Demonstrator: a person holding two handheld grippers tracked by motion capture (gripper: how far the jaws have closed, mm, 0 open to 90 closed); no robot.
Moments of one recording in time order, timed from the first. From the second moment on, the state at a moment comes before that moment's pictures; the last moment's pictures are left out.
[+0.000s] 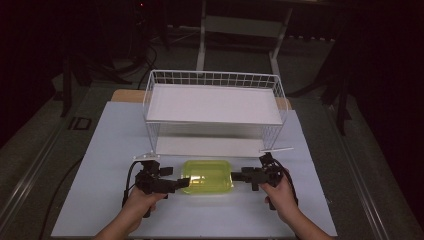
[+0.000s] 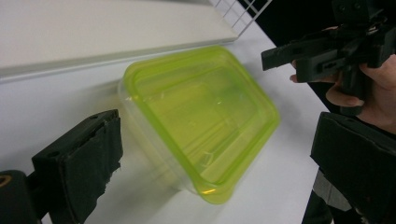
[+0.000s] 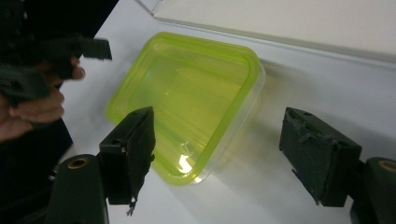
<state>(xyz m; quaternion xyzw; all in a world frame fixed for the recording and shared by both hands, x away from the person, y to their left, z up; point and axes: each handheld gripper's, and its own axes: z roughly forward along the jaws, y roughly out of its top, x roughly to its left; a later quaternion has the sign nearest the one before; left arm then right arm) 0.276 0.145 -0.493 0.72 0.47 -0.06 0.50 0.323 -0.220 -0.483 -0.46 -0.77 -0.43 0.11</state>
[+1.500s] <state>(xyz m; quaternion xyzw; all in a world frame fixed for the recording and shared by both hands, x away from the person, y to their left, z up) 0.281 0.130 -0.508 0.67 0.57 -0.10 0.46 0.316 -0.203 -0.484 -0.55 -0.71 -0.42 0.12</state>
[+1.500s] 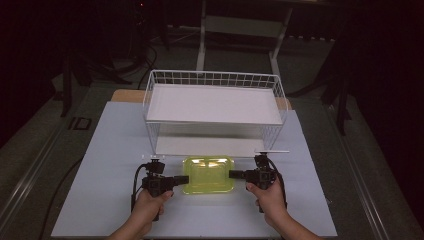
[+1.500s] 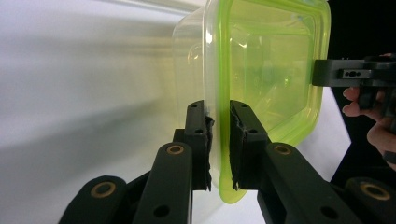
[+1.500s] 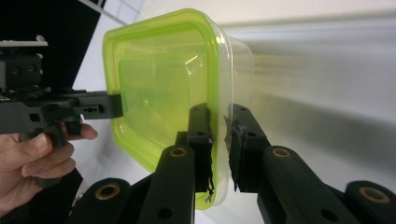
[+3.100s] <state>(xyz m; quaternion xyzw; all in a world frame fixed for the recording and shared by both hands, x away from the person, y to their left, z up) 0.362 0.107 -0.518 0.65 0.56 -0.02 0.51 0.382 -0.208 -0.494 -0.58 -0.68 -0.45 0.01</state>
